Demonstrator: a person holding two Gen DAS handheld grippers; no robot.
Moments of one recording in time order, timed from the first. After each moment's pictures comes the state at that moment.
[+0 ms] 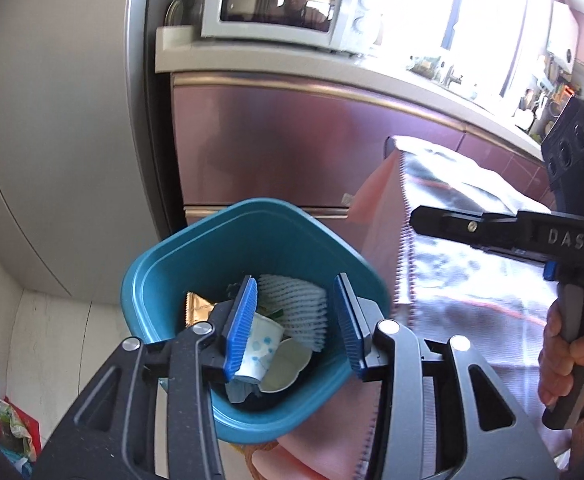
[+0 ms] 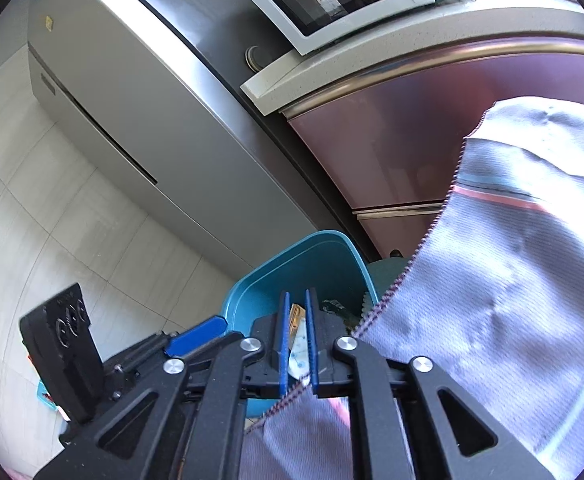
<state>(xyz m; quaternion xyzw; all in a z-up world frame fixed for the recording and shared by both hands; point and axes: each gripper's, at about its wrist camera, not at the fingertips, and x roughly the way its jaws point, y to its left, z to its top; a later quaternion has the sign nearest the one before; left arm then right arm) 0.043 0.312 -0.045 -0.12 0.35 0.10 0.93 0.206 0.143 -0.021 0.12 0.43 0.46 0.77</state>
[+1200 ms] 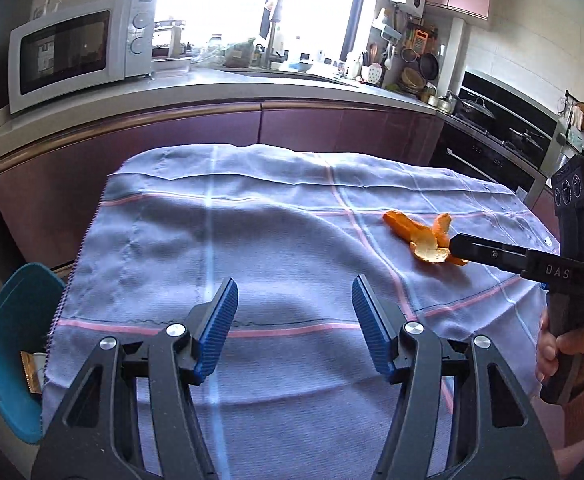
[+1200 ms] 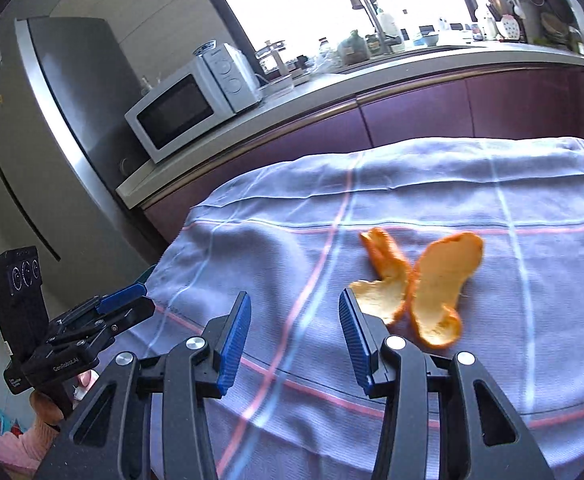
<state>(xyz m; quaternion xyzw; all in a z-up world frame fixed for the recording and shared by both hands) 0.067 0.072 -0.013 -0.03 0.32 -0.15 0.93 0.105 -0.168 -0.017 0.16 0.34 0.20 0.90</state>
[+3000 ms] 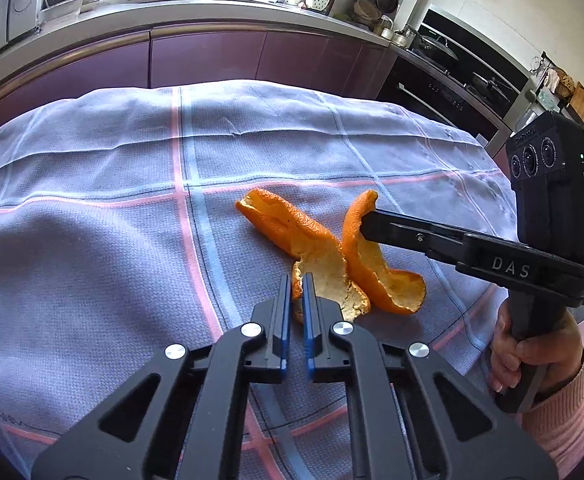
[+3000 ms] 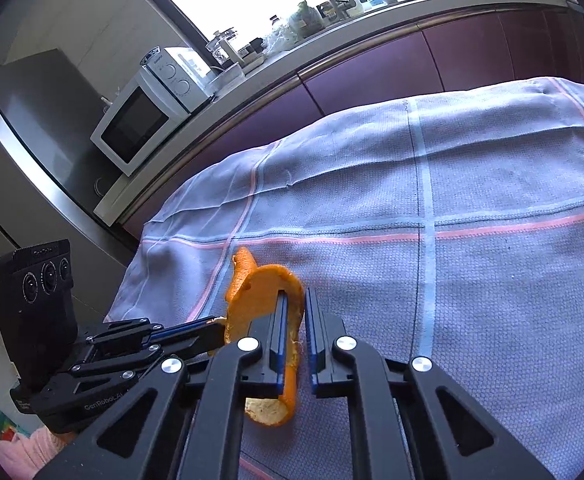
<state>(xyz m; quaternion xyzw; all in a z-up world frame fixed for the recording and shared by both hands) 0.174 -0.083 -0.061 -0.02 0.44 -0.25 0.86 0.174 -0.241 -0.054 0.21 0.40 0.21 0.87</state>
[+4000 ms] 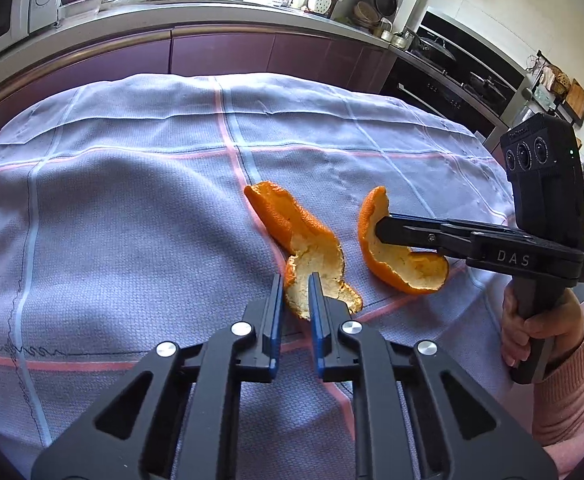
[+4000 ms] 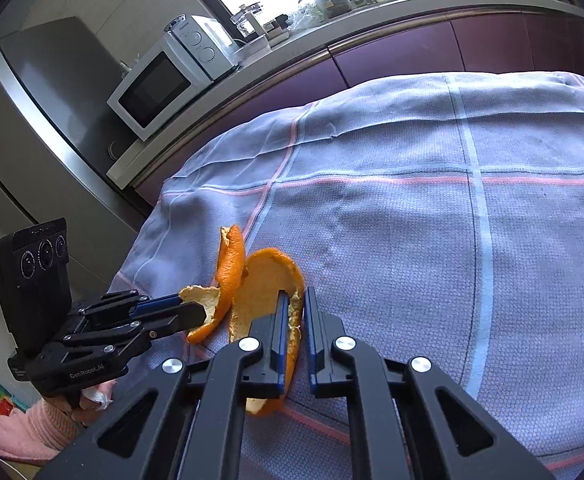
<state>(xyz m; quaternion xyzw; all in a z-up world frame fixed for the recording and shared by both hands) 0.128 -0.031 -0.060 -0.02 0.44 -0.25 0.86 0.145 -0.210 -0.057 0.18 0.42 0.24 0.85</state>
